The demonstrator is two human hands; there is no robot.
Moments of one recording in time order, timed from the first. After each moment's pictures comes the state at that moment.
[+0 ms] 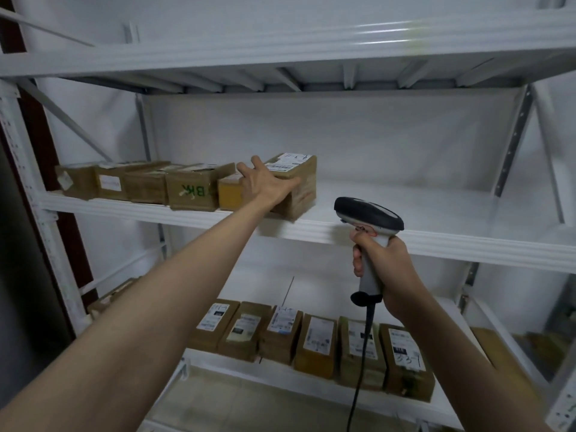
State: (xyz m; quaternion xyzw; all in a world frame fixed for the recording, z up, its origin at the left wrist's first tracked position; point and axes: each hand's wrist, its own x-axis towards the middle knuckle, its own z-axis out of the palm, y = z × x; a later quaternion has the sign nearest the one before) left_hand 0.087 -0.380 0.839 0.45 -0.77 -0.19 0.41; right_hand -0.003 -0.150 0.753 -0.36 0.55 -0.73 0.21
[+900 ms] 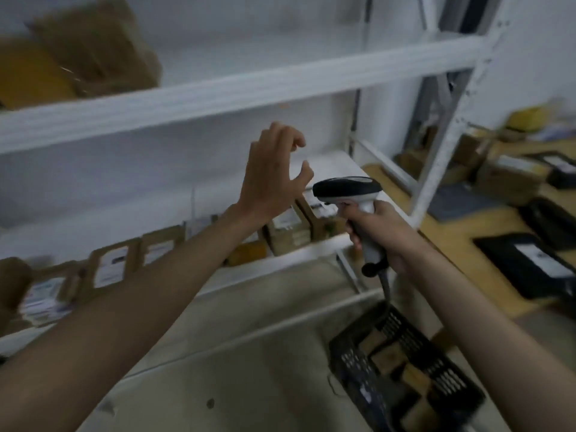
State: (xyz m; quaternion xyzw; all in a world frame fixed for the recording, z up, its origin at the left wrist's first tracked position) left_hand 0.028 -0.239 0.643 -0.05 -0.89 -0.16 0.42; right_hand 0.004 -0.037 0.608 -0.14 0.73 -0.64 0.20
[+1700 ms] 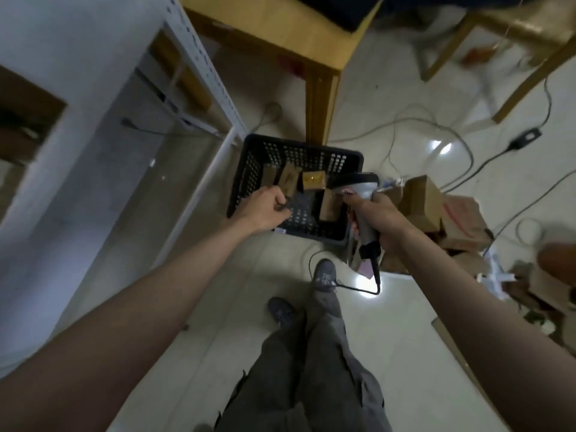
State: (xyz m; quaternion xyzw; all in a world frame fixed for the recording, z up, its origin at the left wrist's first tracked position) left_hand -0.009 0.037 0.228 -0.16 -0.91 -0.16 -0.36; right_hand 0.097 0.254 0.270 0.39 0.61 -0.66 0.21
